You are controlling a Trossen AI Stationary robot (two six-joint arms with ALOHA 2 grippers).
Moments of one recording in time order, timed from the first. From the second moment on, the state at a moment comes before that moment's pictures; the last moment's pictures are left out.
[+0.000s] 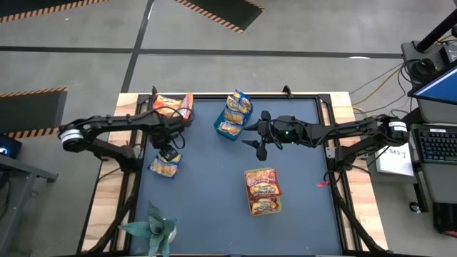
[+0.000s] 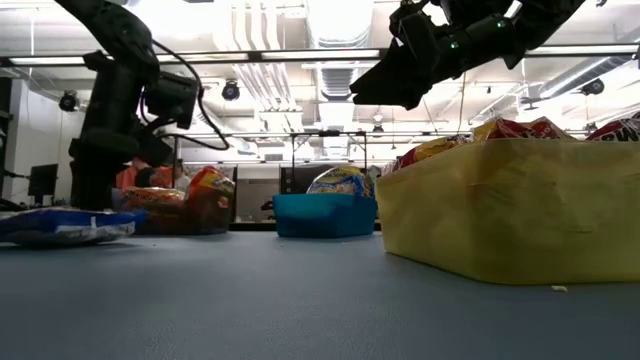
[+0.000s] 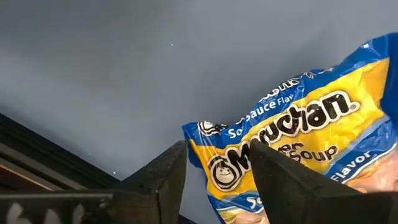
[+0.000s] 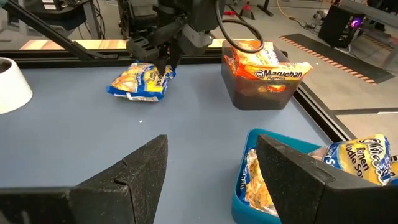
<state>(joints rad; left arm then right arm) 0.46 1.30 0.70 -1.08 0.02 -0.27 -0.14 1.35 0.74 0.32 0.00 -0.06</state>
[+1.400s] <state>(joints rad) 0.29 1.33 0.68 -1.04 0.27 -0.13 -0.14 1.35 0.73 0.32 0.00 -0.04</state>
